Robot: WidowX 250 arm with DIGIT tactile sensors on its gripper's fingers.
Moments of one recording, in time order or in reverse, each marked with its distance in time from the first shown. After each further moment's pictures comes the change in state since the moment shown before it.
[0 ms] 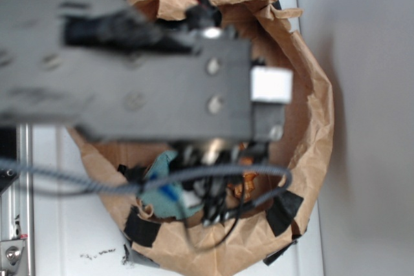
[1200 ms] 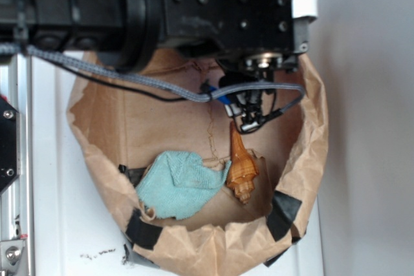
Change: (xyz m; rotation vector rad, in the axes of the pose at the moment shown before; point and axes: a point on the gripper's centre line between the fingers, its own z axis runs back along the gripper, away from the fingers) arm 0.050 0.057 -0.064 0.158 -0.067 0.061
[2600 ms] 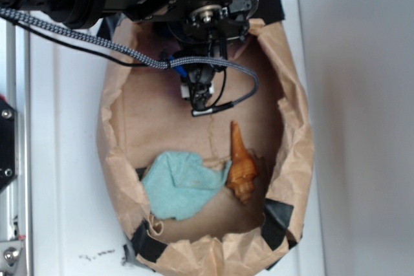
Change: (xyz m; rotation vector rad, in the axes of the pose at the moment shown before) arm -0.017 0.023 -0.025 -0.119 -0.004 -0.236
